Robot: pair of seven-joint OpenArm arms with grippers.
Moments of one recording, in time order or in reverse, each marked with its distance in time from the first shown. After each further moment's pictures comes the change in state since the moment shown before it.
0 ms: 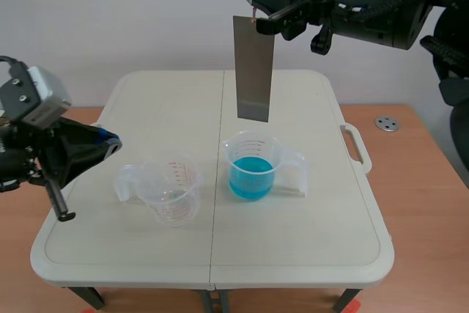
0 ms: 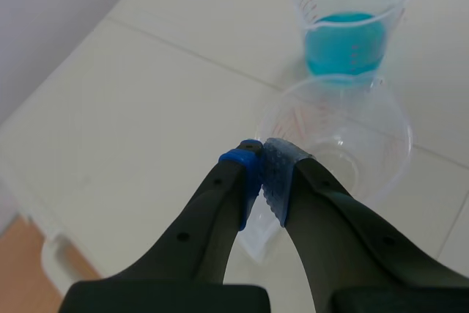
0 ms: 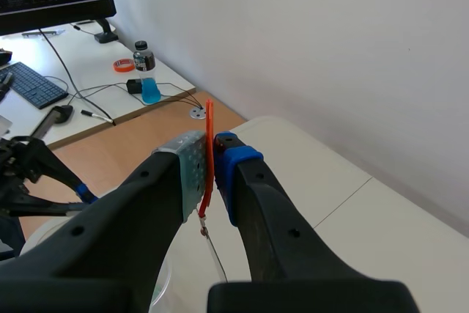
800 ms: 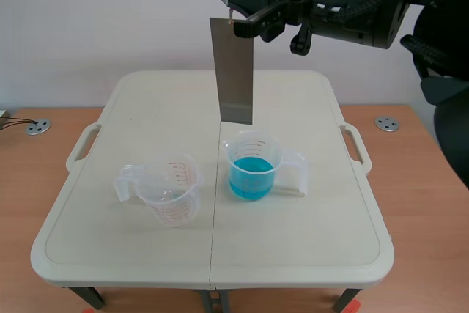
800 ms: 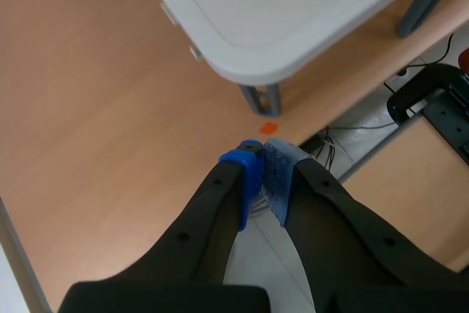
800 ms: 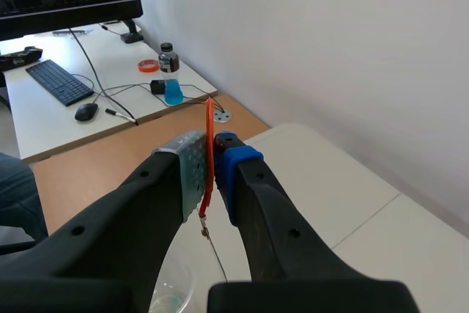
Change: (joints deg) left arm 50.5 2.0 -35.6 6.6 -1.8 2.9 -7.9; right arm 1.0 0.0 -4.3 0.0 1.3 0.0 0.0
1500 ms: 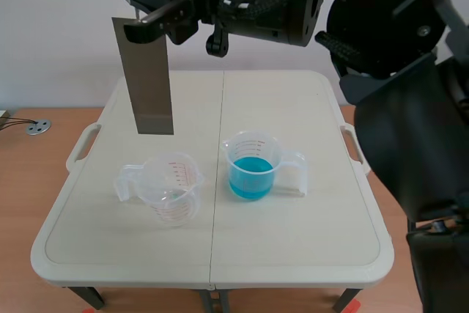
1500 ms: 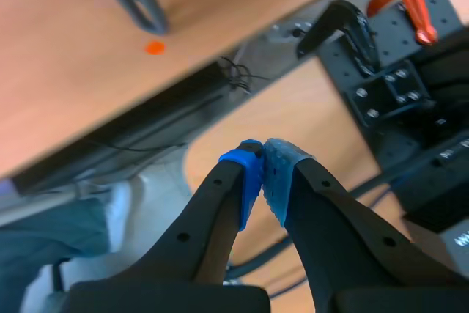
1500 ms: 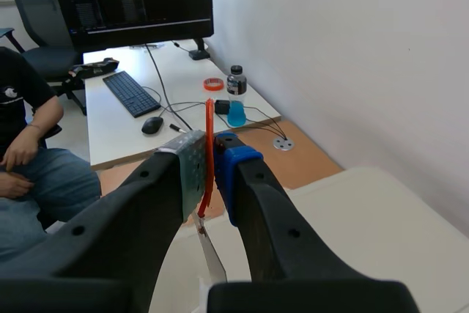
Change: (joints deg) left arm 4.7 14.2 8.7 -2.2 8.2 1.3 1.4; right arm 1.2 -7.4 -10.7 0.0 -2.7 0.0 -0.5
